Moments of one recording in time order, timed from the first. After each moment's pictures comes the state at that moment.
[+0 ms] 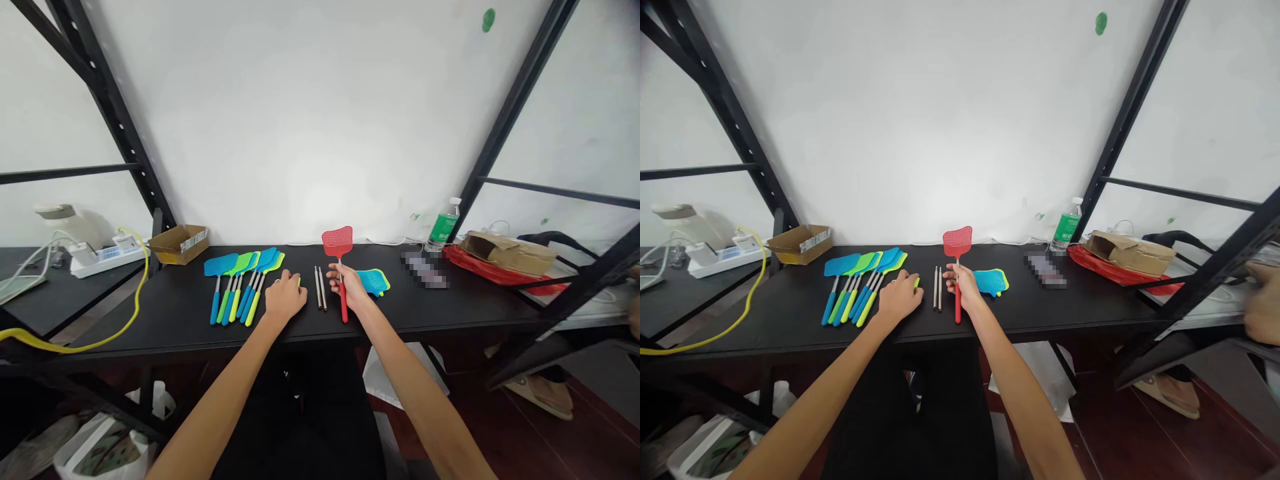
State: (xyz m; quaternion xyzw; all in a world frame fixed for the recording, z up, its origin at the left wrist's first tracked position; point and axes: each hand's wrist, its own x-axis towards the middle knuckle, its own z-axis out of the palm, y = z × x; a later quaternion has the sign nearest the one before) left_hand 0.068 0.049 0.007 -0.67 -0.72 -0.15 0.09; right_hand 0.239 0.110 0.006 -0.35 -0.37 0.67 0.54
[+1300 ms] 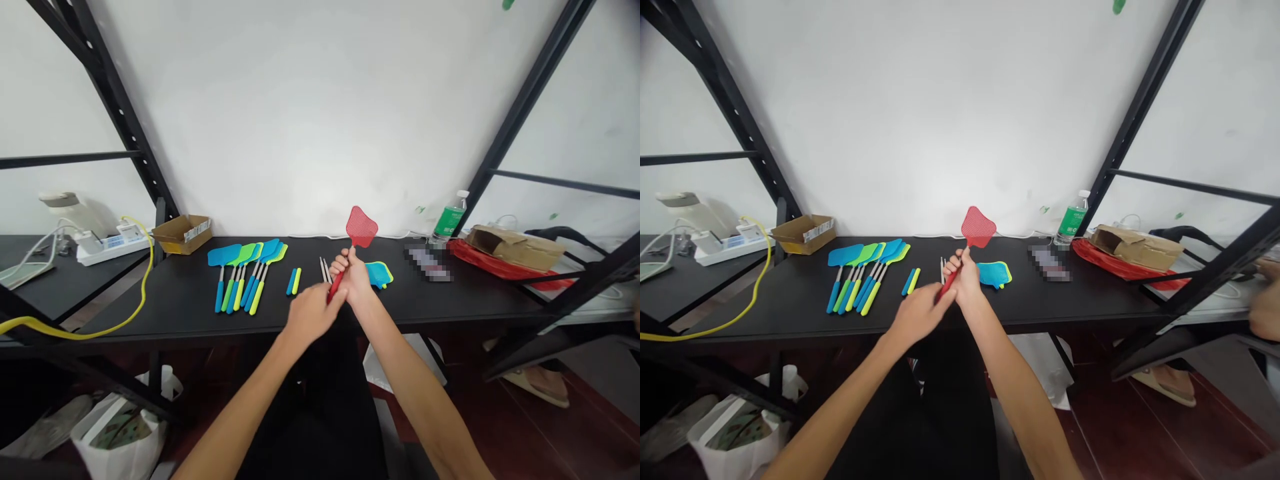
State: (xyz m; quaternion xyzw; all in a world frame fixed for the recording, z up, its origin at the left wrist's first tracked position) left_hand 0.116 -0.015 0.031 -0.73 -0.63 -0.27 -0.05; right_hand 0.228 0.073 0.049 -0.18 -0.19 0.76 0.60
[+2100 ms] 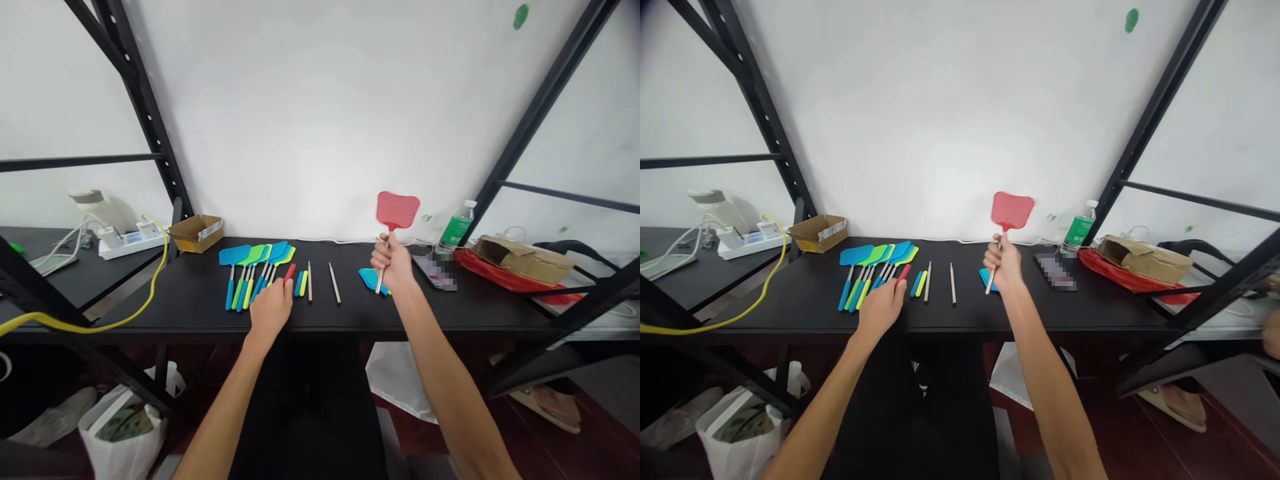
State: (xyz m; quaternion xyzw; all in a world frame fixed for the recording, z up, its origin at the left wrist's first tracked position) left_hand 0.047 -0.031 0.022 -0.58 -0.75 -0.33 -0.07; right_hand 0.294 0.092 0.092 -0.19 -0.32 0.69 0.62
